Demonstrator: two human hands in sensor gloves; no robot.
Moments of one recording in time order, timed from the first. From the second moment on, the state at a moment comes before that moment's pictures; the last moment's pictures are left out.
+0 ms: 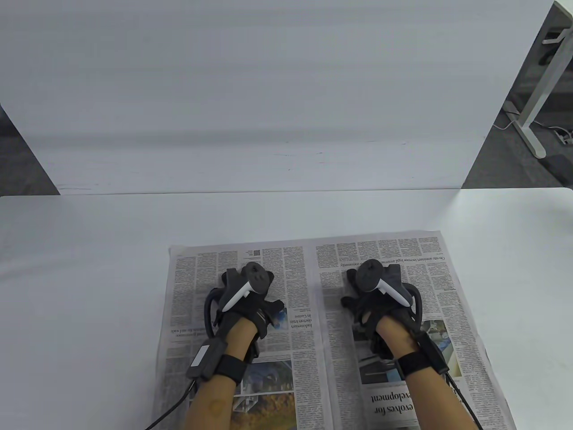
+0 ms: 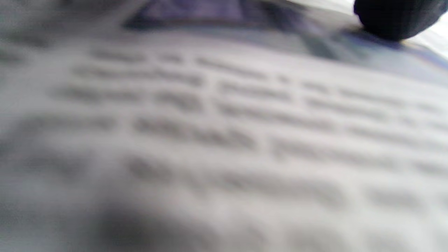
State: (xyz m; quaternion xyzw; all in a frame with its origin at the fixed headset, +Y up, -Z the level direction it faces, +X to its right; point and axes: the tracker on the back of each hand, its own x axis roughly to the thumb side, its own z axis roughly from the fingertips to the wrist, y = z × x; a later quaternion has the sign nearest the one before) left_hand -0.138 -0.775 -0.421 -0.22 0.02 0.11 0.97; right_hand 0.185 -0.778 -0.424 -0.03 0.19 0.97 0.12
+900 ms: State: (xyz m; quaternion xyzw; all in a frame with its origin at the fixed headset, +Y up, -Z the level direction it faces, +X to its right) left_hand -0.267 -0.775 -0.414 -0.21 0.18 0.17 0.95; right_hand 0.328 -0.779 -0.417 -0.18 0.18 0.96 0.15
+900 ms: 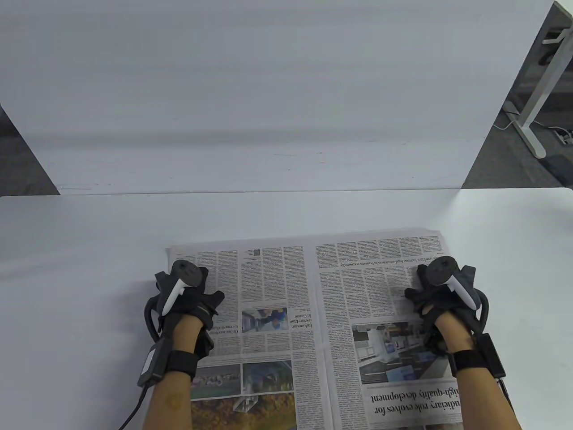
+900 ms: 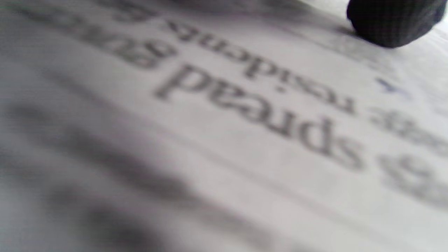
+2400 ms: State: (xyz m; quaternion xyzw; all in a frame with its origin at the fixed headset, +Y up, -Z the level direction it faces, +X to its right) left_hand -0.186 -0.725 -0.328 -0.18 0.03 0.06 0.98; right_hand 0.249 -0.735 -0.342 -0.05 0.19 0.97 0.10
